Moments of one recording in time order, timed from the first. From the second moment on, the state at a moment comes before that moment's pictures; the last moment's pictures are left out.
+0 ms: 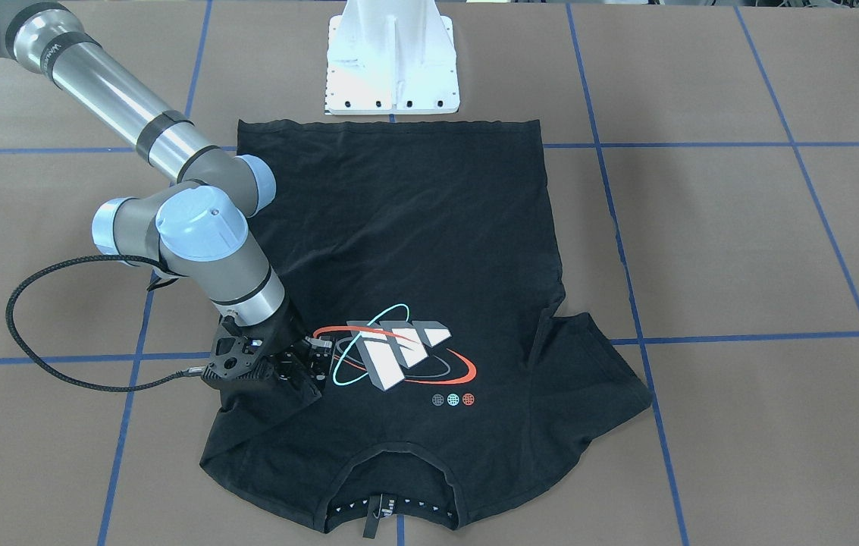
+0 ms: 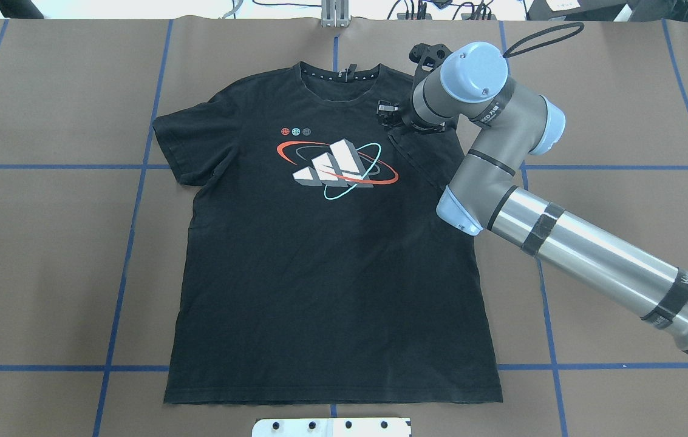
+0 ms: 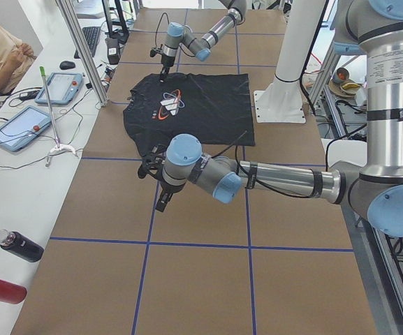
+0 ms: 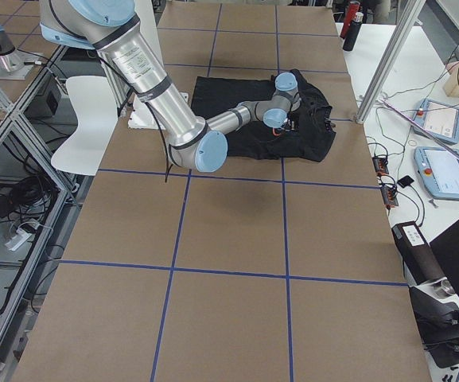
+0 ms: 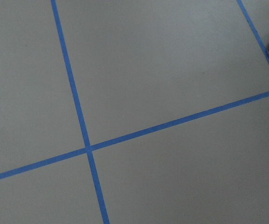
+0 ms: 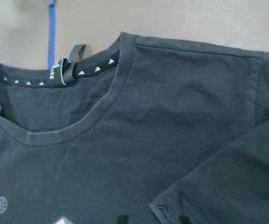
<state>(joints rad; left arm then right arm) -1.45 -1.50 -1.77 -2.03 -2.39 -0.19 0.75 -0.84 1.22 -0.94 1.88 1.30</state>
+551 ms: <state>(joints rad) -1.25 -1.72 -1.72 -2.03 -2.38 -0.44 0.75 -1.08 1.62 -1.14 1.94 1.31</state>
